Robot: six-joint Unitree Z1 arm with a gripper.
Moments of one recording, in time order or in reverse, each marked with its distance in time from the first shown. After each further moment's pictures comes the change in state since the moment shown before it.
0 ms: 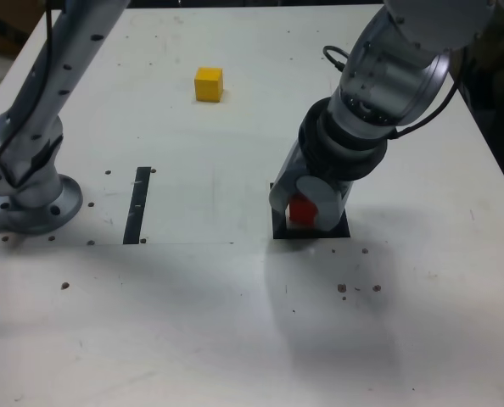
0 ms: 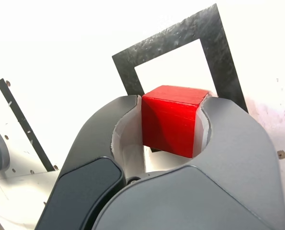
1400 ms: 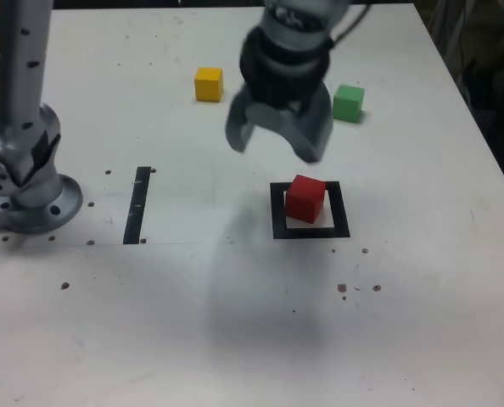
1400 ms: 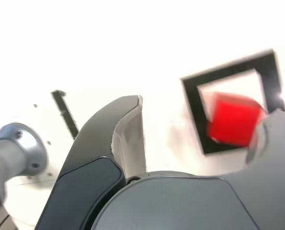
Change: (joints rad) arm 0.135 -0.323 0.254 -0.043 0.036 0.045
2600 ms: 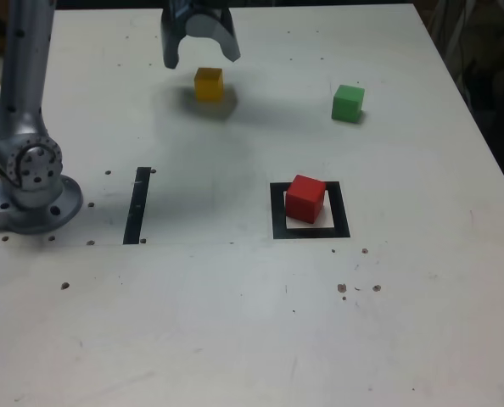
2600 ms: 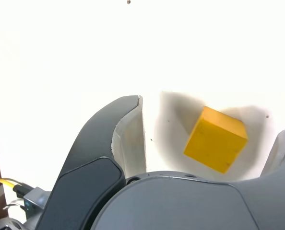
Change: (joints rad) arm 0.877 0.086 0.056 -0.187 0.100 0.408
